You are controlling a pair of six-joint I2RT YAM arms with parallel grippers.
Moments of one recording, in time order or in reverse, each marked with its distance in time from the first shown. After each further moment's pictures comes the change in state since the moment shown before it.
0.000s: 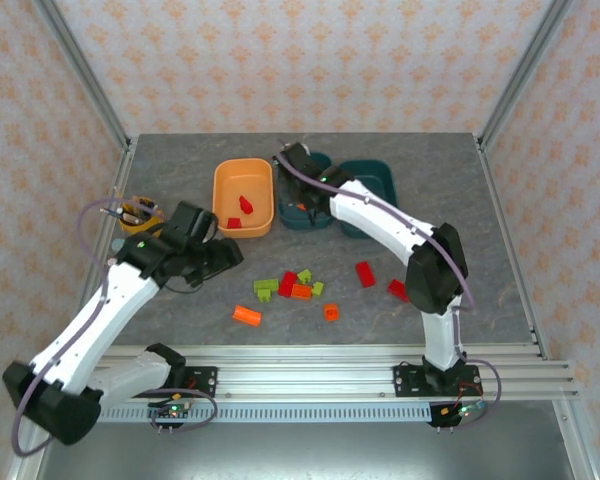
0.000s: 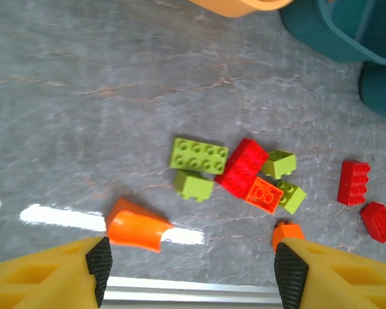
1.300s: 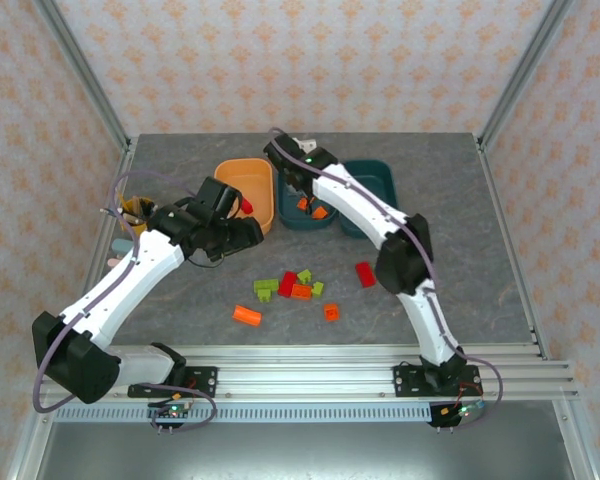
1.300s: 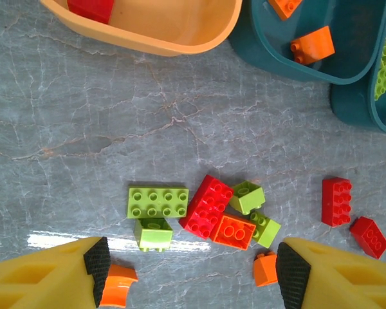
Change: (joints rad) left arm -0.019 0.205 0.130 0.103 -0.008 0.084; right arm -0.018 0.211 0.356 -0.353 0.214 0.119
